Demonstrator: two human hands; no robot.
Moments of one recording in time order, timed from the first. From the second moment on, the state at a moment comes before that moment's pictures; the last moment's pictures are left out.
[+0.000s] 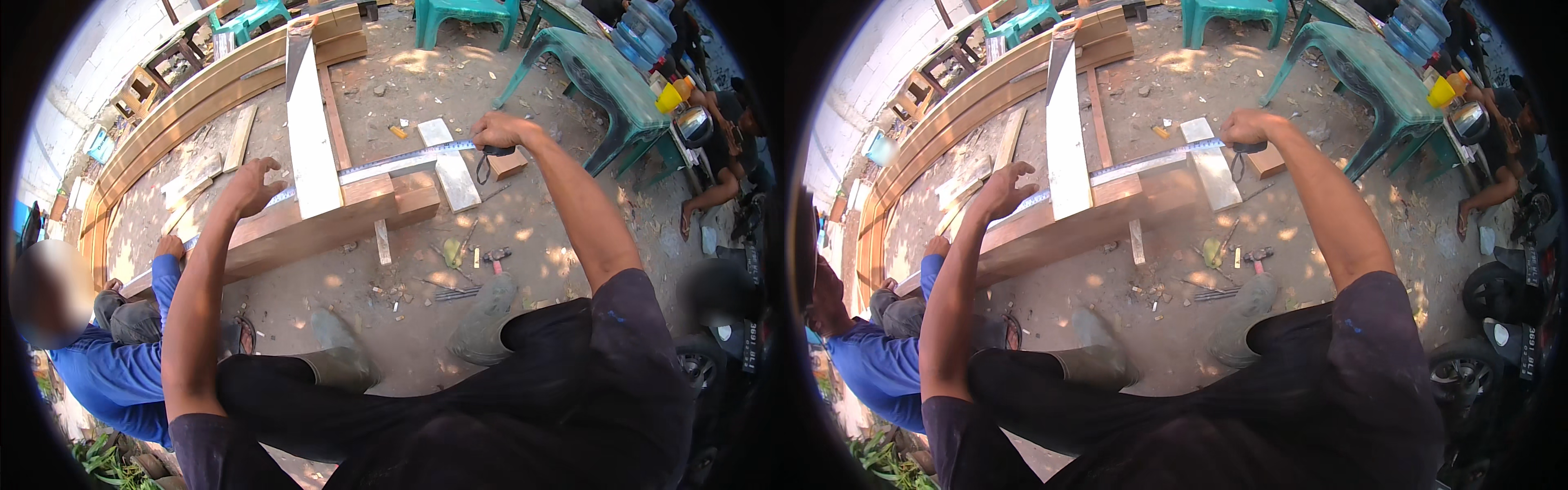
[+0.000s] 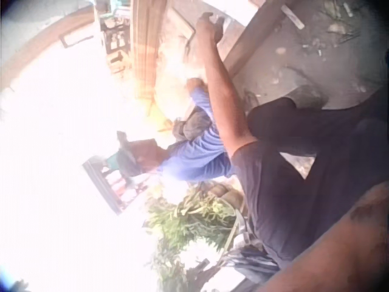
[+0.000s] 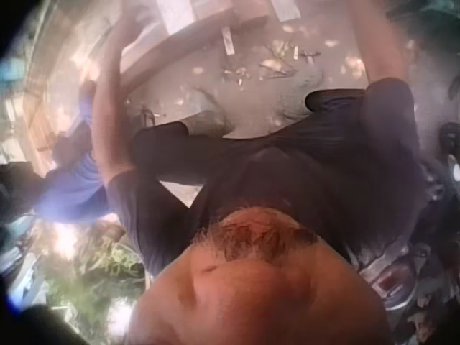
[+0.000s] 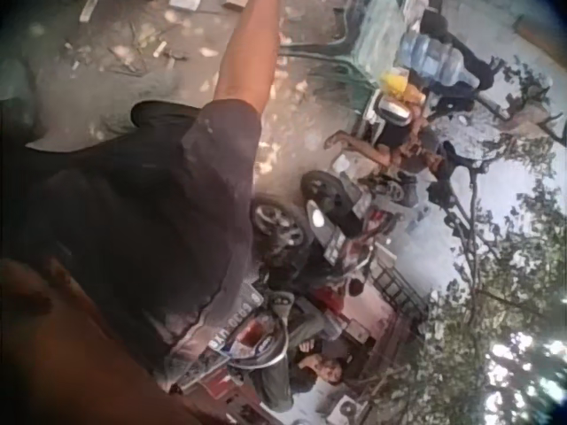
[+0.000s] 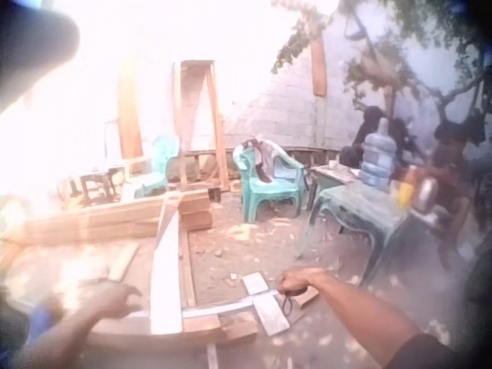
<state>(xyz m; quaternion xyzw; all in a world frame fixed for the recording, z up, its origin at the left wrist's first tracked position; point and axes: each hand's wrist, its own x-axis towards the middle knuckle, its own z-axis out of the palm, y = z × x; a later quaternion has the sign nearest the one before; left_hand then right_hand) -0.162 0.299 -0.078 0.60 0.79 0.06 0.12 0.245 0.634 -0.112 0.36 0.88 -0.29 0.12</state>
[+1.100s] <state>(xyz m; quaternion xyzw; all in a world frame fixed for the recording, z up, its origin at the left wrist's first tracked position) 0.025 0.177 -0.026 0.62 0.73 -0.01 0.30 0.246 0.651 -0.137 0.33 0.89 -0.30 0.06</state>
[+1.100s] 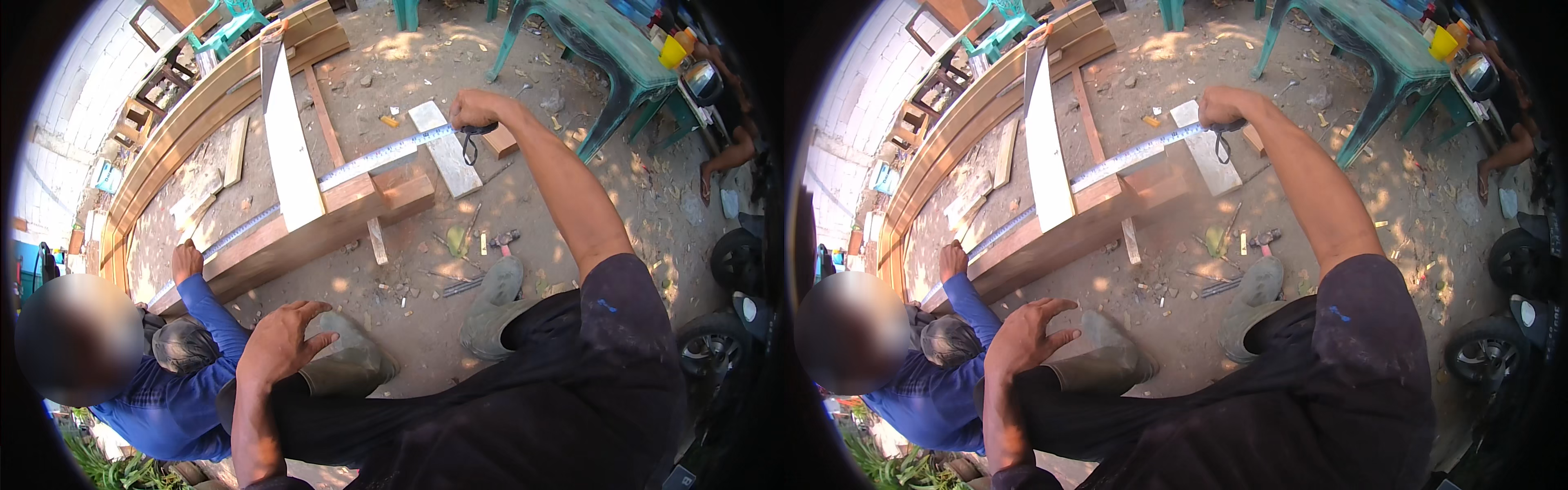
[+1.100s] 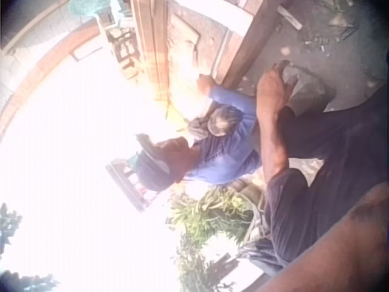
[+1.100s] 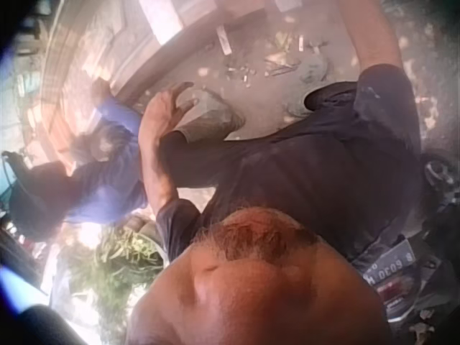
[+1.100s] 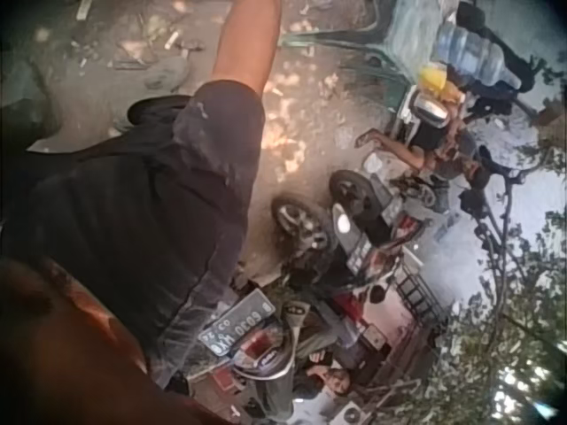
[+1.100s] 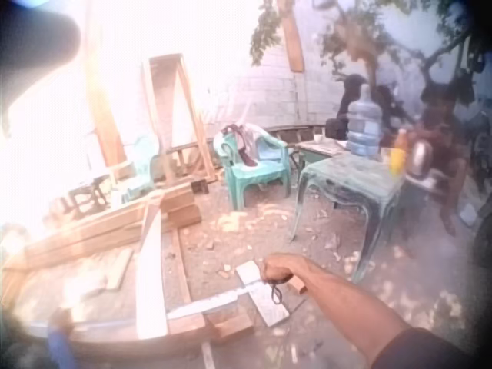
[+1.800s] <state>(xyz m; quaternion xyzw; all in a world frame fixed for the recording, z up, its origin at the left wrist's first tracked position) 0.057 0.179 -0.002 0.64 0.70 0.01 0.32 0.195 0.642 -0.138 0.27 0.91 -0.33 0.04</state>
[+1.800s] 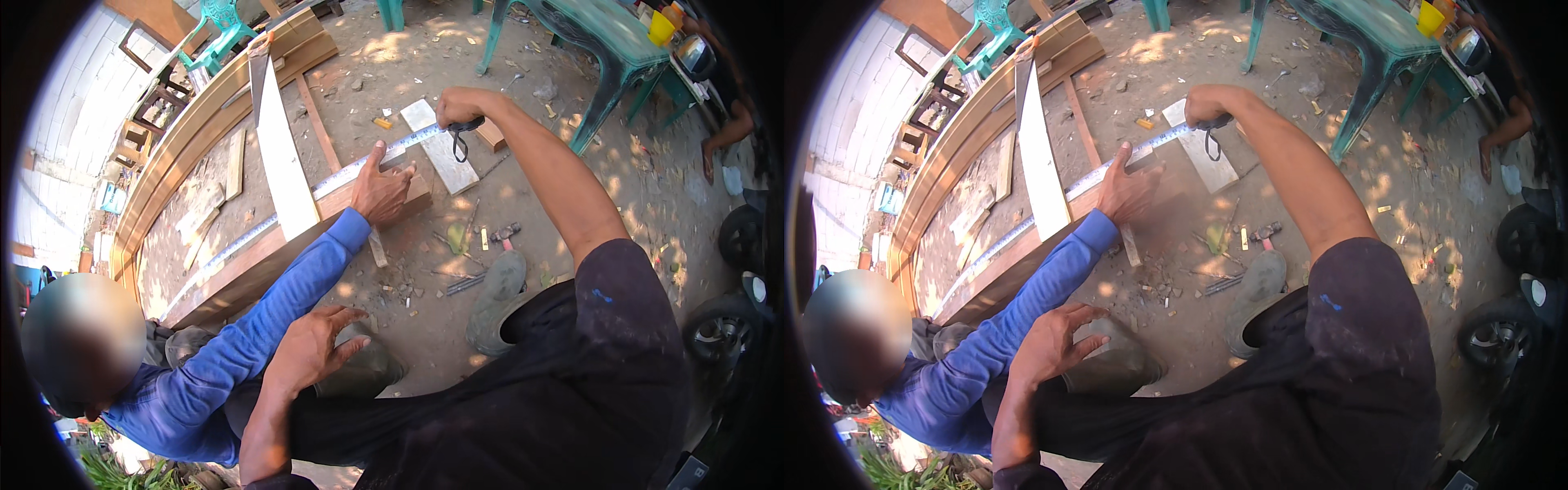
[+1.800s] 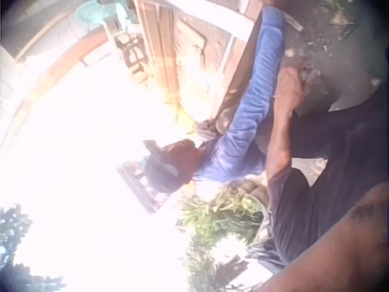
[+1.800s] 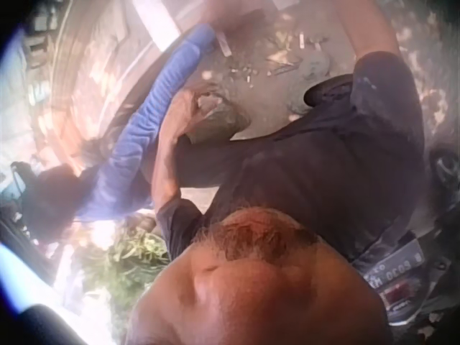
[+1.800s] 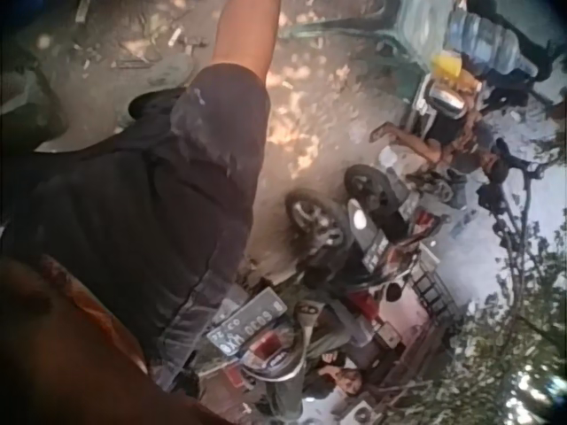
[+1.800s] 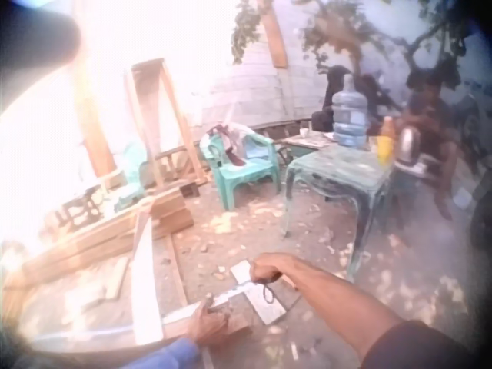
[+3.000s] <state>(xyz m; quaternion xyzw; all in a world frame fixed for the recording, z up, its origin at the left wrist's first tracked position) 0.198 0.540 -0.216 -0.03 0.36 0.75 0.55 0.391 0.573 -0.197 0.46 0.76 -0.27 -0.36</state>
